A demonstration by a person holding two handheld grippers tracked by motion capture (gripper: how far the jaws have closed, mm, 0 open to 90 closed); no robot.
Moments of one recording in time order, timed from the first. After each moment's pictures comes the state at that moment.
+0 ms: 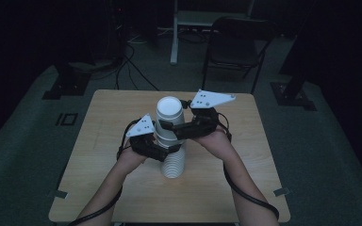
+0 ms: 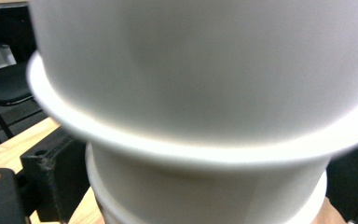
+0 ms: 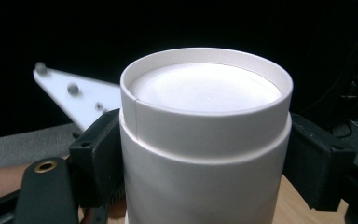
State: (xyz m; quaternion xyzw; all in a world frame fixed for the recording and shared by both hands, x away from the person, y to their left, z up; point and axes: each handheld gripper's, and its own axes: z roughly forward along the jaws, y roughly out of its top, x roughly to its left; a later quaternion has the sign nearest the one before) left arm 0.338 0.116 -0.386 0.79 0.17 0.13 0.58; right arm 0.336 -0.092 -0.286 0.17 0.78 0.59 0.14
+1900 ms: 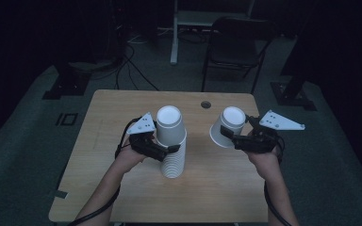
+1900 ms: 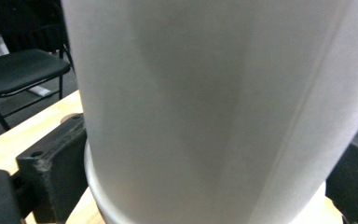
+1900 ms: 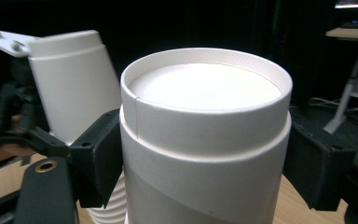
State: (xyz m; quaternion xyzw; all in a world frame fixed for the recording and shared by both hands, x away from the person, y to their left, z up) left arm 0.339 0.116 -0.379 0.80 0.18 0.12 0.56; right arm 0.307 -0.239 -0.335 0.30 0.71 0.61 0.21
